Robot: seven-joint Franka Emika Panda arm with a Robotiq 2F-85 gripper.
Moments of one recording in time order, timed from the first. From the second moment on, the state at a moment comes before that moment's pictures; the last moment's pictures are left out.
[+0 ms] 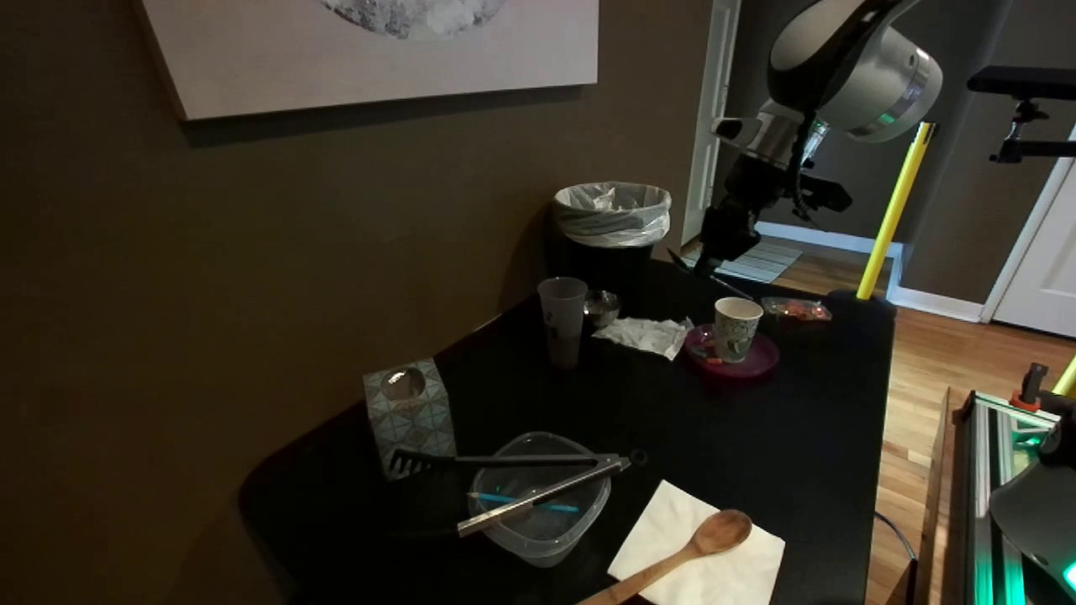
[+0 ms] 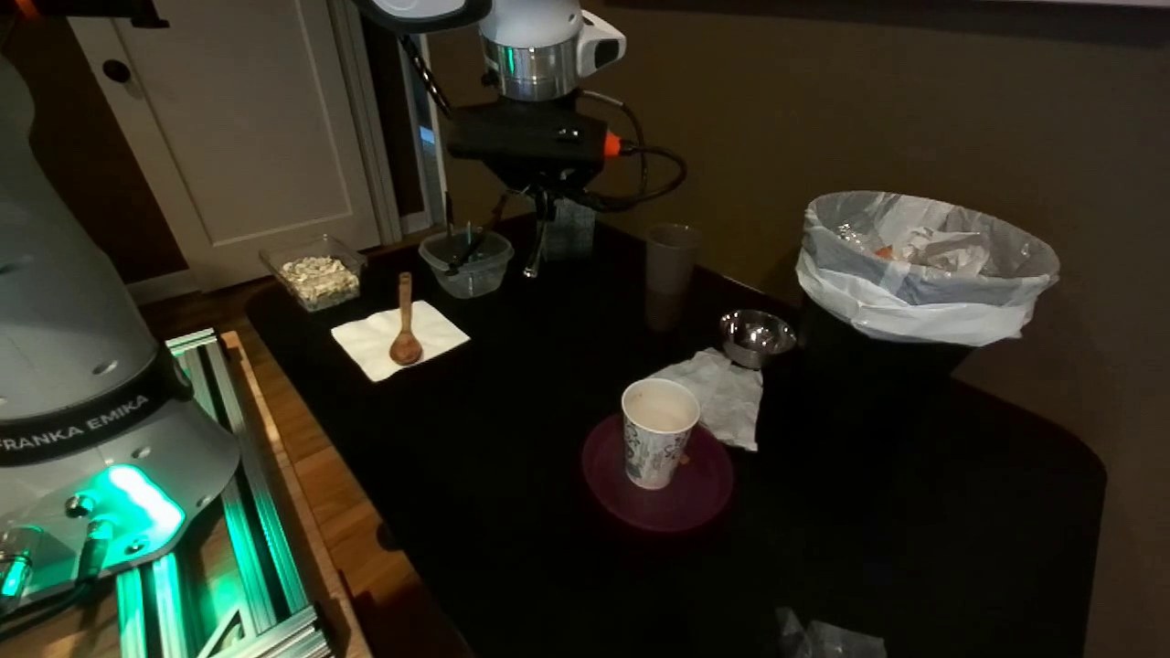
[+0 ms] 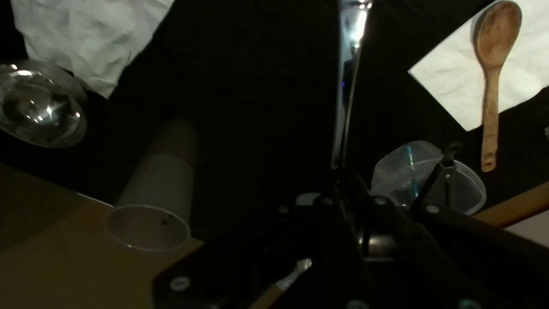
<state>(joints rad) 0.00 -0.31 -0.15 -2.71 0.55 2.59 -1.39</state>
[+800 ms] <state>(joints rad) 0.44 -0.21 0.04 -2.49 0.91 2.59 -1.58</state>
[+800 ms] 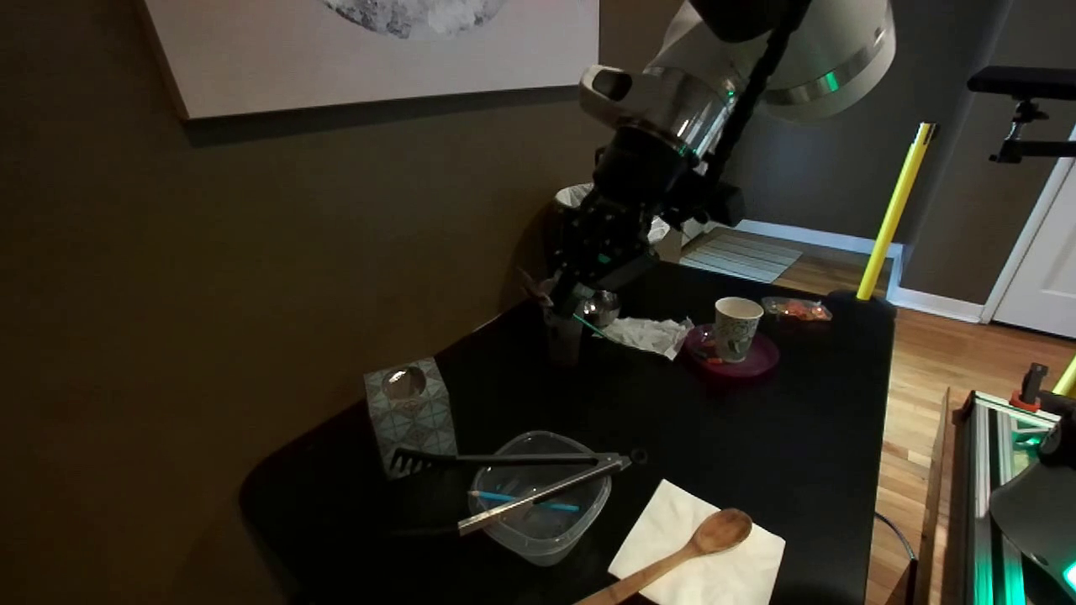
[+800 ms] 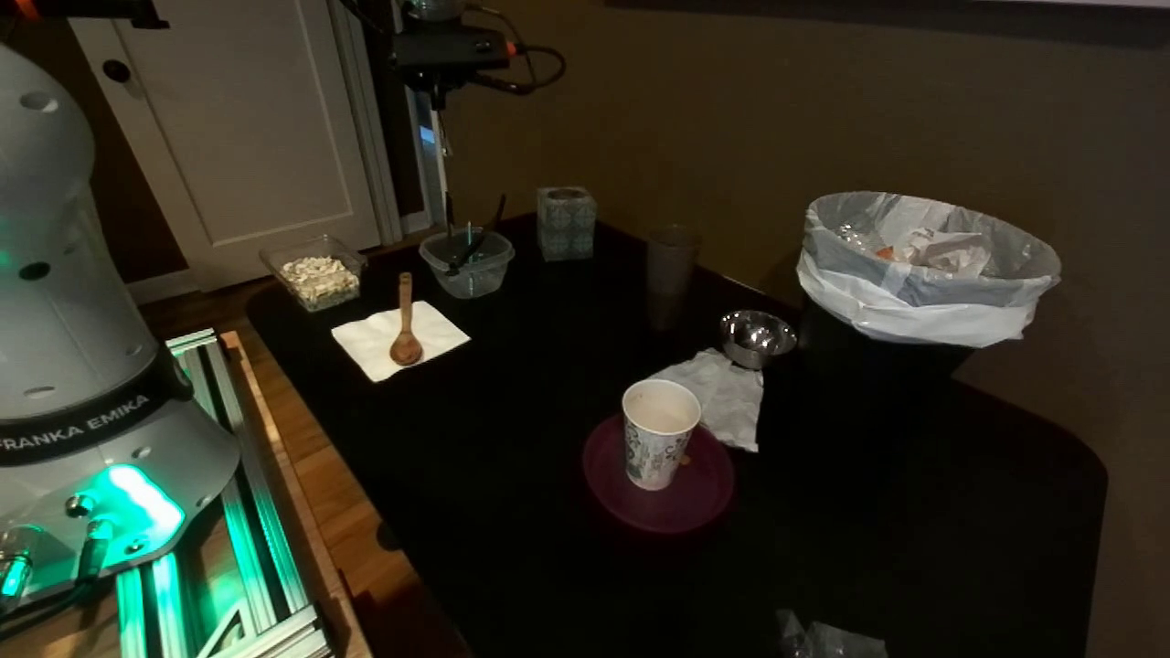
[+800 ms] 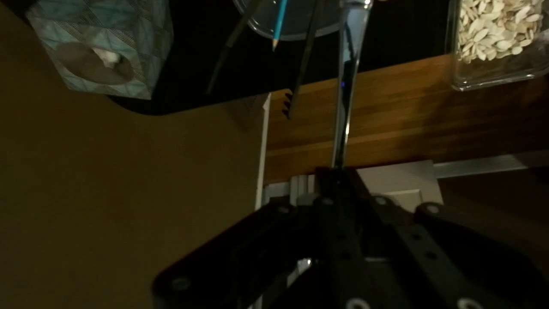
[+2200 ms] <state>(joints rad) 0.45 0.13 0.31 -2.33 0.94 3.00 -1.41</state>
